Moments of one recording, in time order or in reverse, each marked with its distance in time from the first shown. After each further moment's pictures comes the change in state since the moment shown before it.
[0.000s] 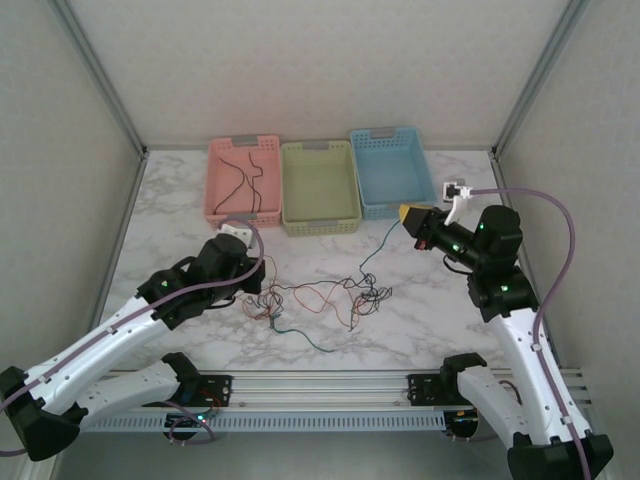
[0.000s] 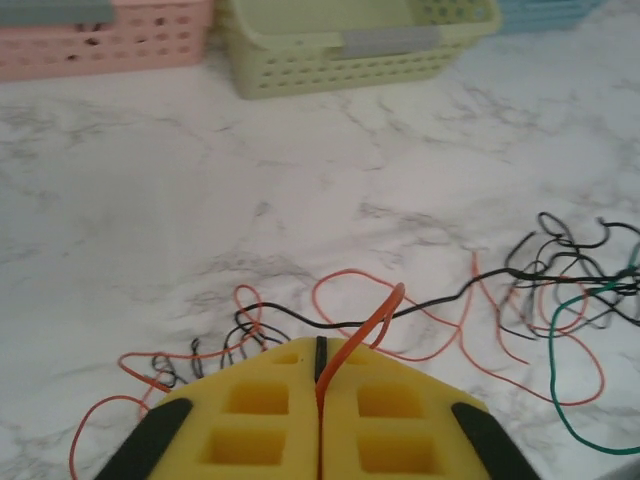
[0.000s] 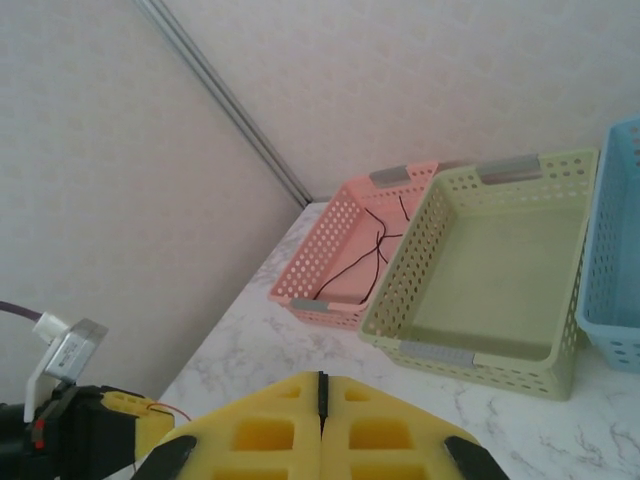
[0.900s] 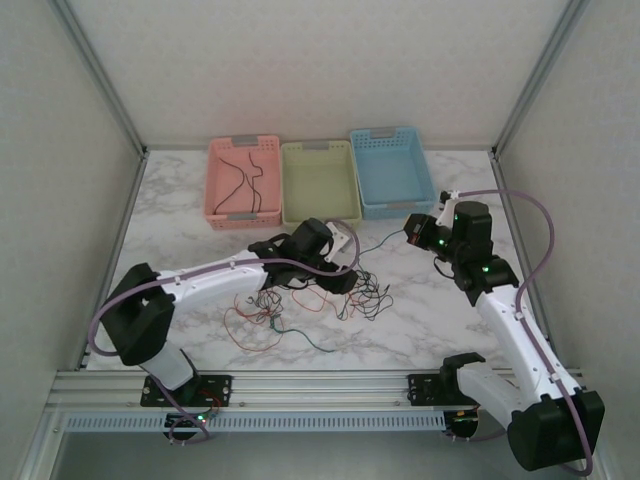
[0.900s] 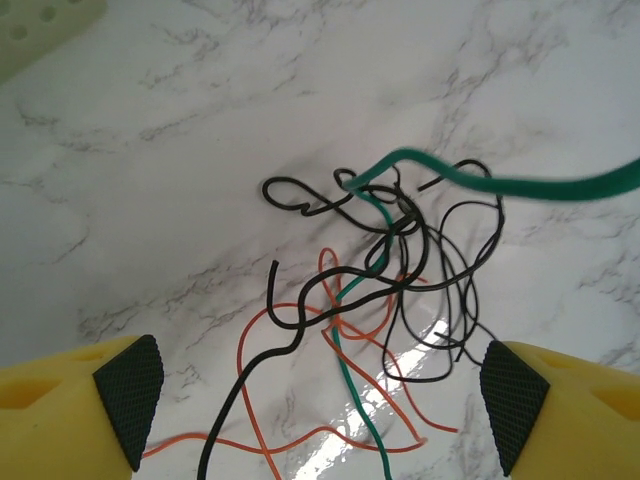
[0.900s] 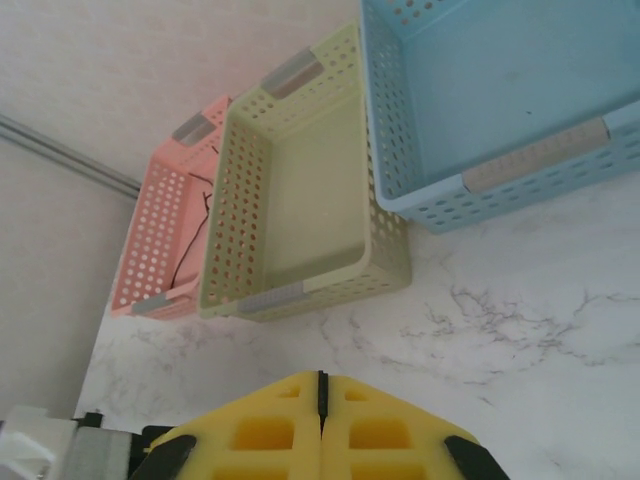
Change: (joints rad) left arm -0.120 0.701 0.196 0.404 0.278 0.308; right arm 0.002 0.145 -0.058 -0.121 0.293 0.143
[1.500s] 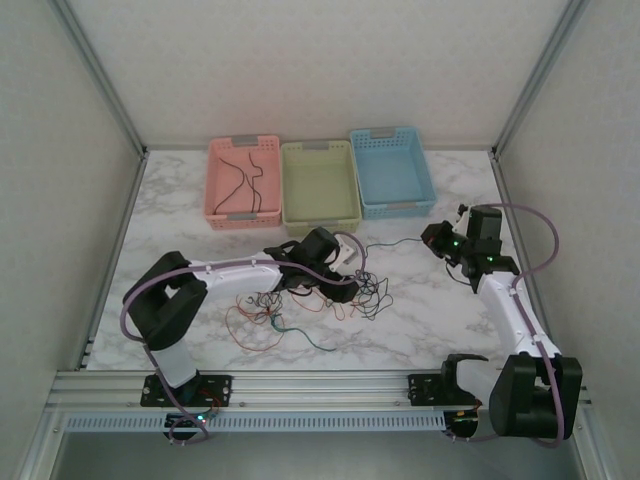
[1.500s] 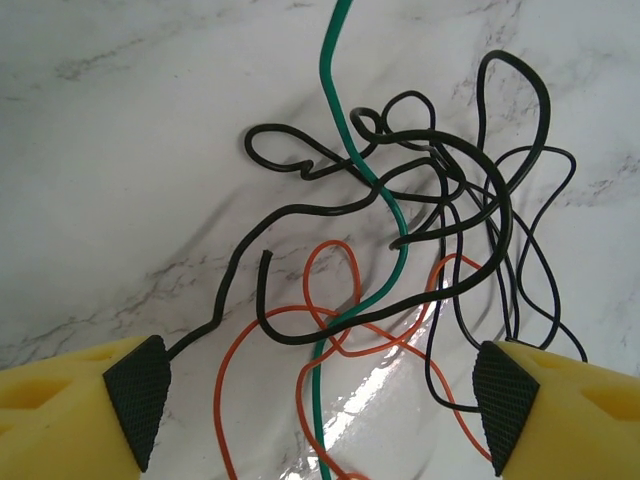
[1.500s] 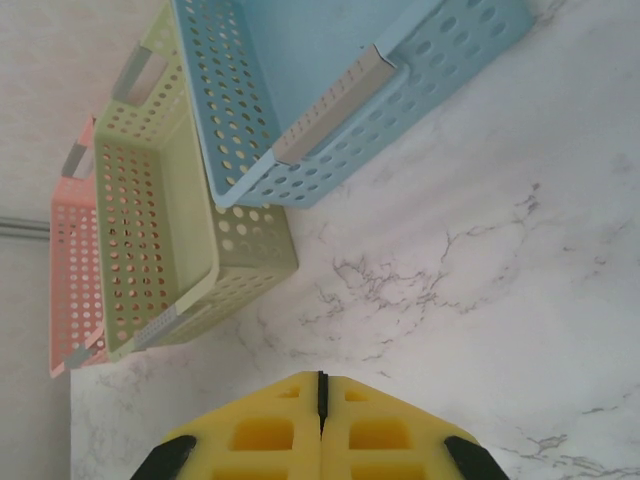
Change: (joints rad) left arm 0.005 0.134 -0.029 0.088 0.063 0.044; right arm -0.236 0.147 -0.088 0.023 -0.142 0.061
